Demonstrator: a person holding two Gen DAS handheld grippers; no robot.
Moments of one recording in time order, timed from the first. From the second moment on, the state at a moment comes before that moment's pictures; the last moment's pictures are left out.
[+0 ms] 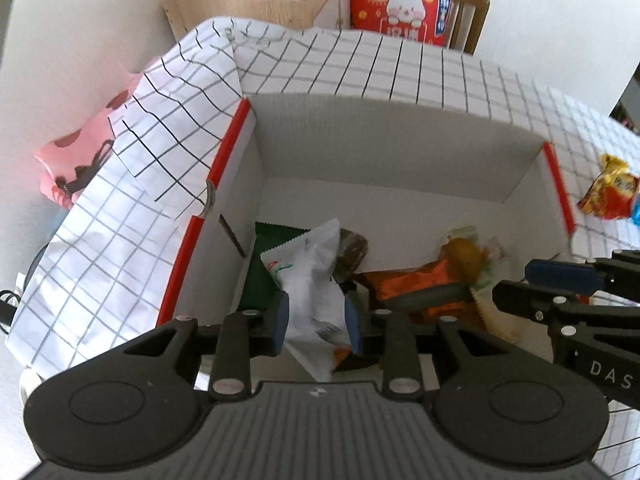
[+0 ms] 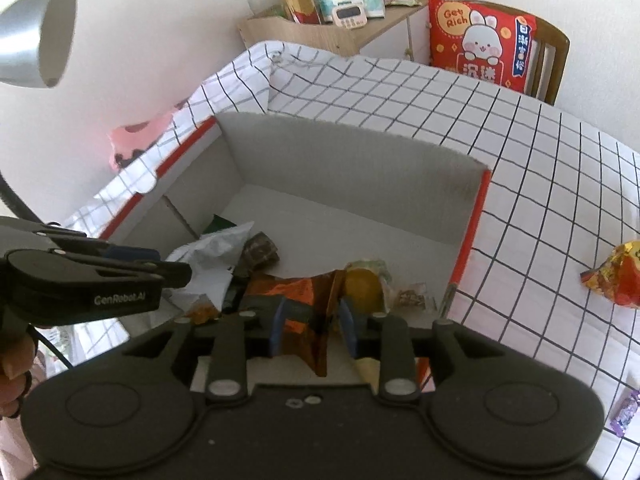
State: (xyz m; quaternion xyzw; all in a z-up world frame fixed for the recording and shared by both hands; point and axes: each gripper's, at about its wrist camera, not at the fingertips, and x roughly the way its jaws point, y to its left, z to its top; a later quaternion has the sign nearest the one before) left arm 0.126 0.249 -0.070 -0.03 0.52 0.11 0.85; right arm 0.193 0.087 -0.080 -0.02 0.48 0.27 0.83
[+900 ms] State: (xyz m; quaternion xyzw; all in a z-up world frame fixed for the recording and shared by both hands) left arm 0.069 0.107 0.011 -0.04 0.39 0.03 0.92; right arm 0.126 -0.056 -0.001 0.05 0.40 0.26 0.88
